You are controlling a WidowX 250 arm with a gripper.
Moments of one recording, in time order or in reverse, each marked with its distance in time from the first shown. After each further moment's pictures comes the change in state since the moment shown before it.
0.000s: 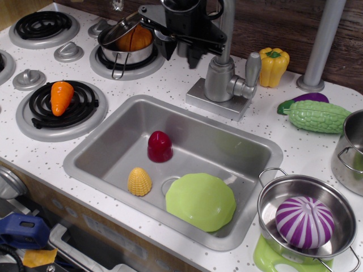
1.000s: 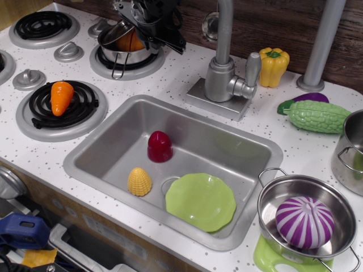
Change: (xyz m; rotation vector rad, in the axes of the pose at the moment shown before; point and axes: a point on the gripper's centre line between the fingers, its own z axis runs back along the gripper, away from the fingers) arm 0.025 0.048 -0.060 0.084 -0.152 -0.148
